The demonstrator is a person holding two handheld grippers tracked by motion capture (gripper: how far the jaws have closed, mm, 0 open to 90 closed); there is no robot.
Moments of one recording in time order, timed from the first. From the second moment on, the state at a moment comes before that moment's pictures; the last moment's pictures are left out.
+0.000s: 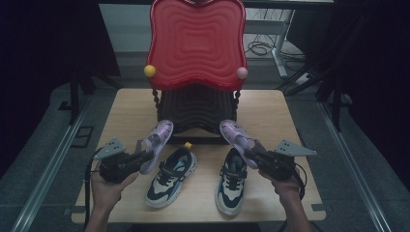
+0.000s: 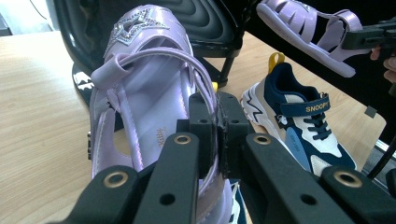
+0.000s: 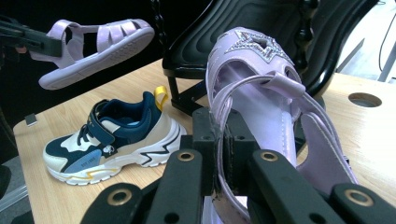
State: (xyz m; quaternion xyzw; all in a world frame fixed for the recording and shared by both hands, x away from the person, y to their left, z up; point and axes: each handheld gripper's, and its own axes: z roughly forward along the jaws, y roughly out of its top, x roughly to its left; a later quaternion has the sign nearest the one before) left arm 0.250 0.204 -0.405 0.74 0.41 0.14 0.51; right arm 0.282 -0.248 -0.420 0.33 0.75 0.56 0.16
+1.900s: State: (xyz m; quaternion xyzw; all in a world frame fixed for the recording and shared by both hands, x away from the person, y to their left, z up) left arm 0.343 0.148 -0.391 0.73 0.37 0.20 0.54; right arm 0.357 -0.165 -0.401 0.34 0.72 0.58 0.21
